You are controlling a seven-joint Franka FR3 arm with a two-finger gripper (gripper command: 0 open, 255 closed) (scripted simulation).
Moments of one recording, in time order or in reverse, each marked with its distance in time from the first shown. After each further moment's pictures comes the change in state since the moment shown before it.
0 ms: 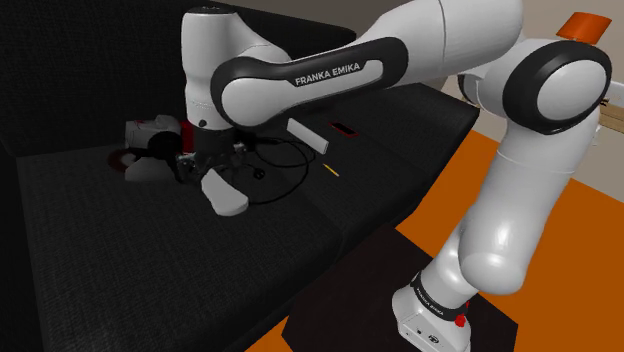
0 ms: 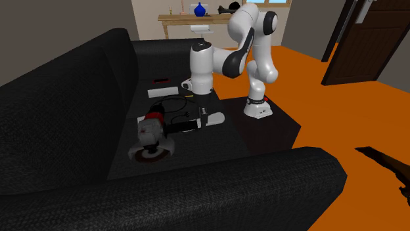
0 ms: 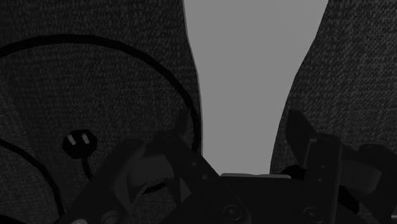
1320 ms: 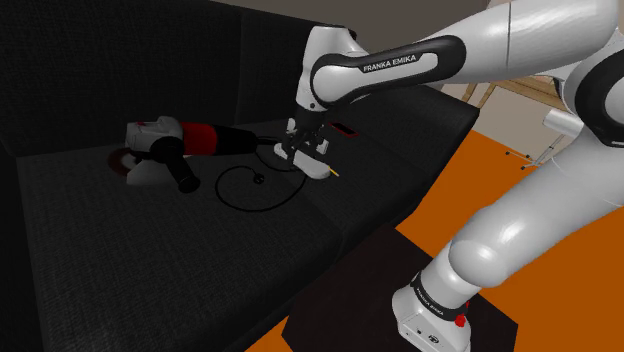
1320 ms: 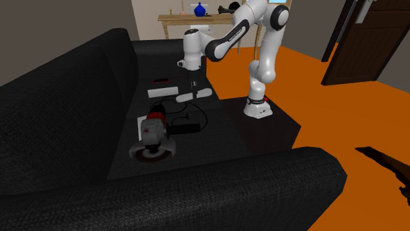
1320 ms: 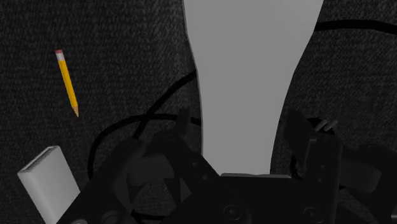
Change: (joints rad) arm -0.255 -0.386 -0.213 -0.422 0.158 0.084 -0.529
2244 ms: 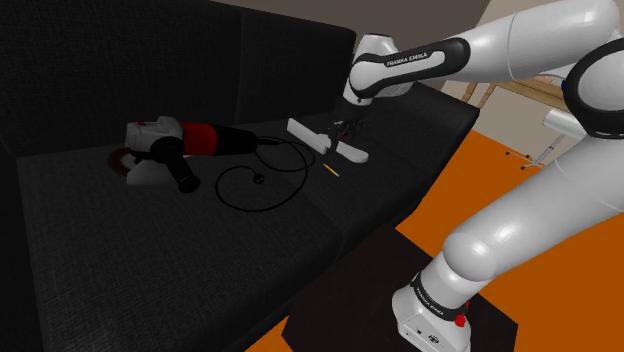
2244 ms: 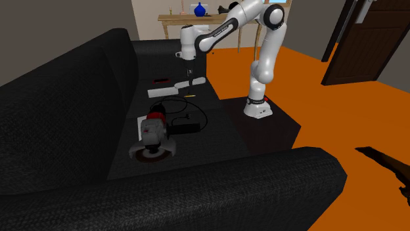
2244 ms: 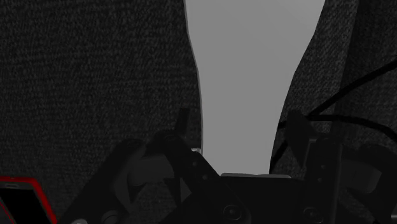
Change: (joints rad) arm -0.157 -0.030 -0.218 -0.041 -0.036 0.016 -0.355
